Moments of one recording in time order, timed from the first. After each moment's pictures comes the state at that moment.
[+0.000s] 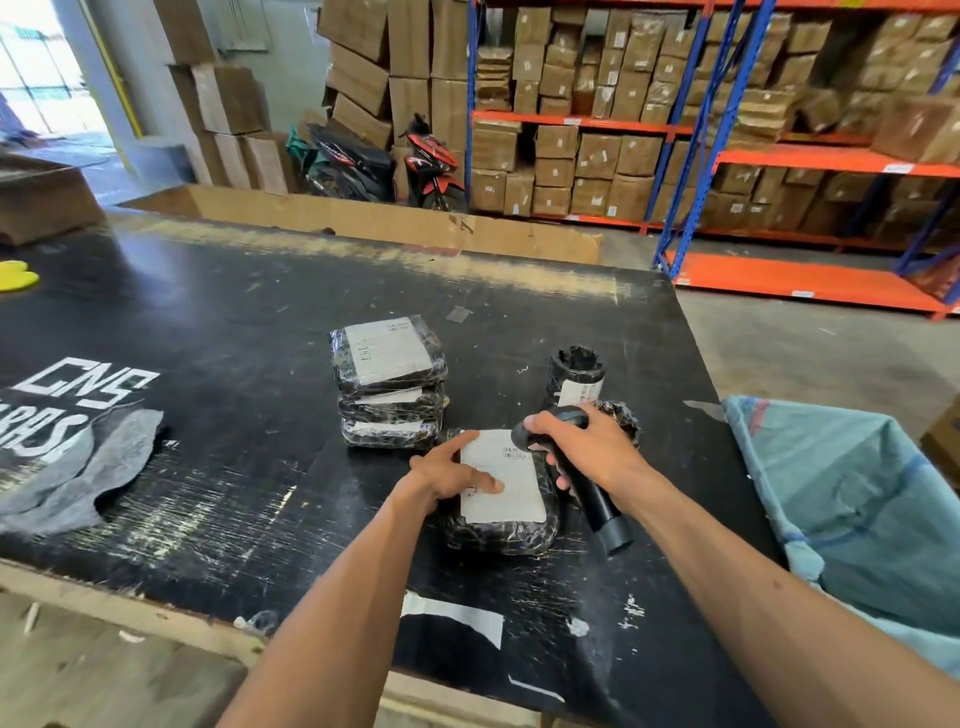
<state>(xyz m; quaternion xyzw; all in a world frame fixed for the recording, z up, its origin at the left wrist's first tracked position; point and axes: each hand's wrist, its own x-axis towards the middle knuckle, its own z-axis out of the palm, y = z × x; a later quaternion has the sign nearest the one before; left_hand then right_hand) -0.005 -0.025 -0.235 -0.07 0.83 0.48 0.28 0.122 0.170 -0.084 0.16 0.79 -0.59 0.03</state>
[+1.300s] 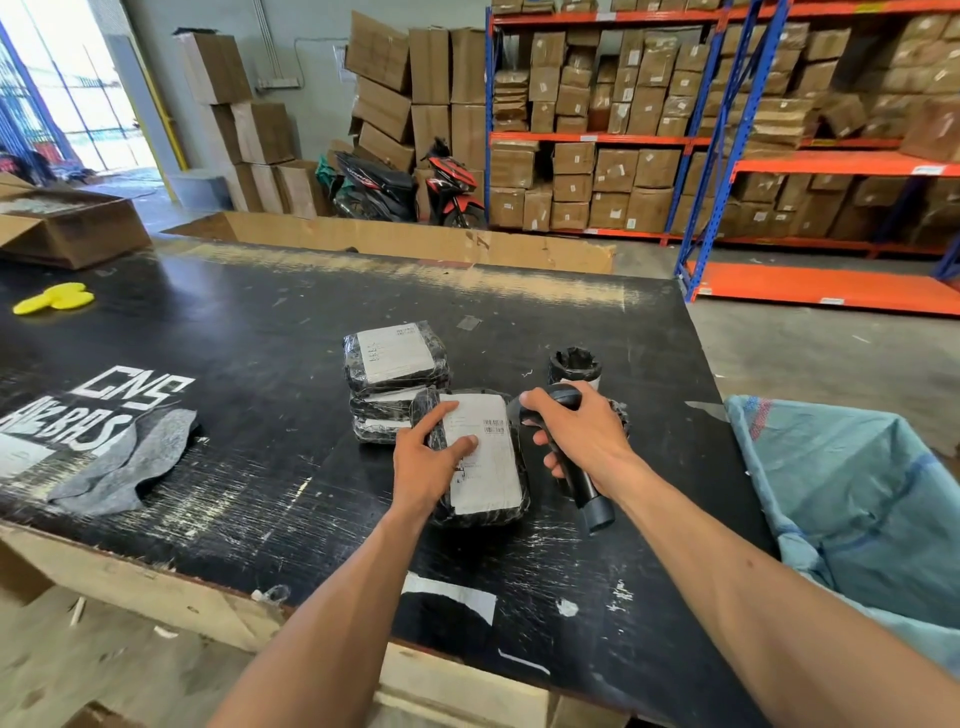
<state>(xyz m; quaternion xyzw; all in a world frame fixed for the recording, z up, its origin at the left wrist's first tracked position) 0.074 -0.029 -0.178 -0.02 0.78 0.62 -0.07 0.142 0.165 -0.066 0.13 0.77 -0.62 -0.03</state>
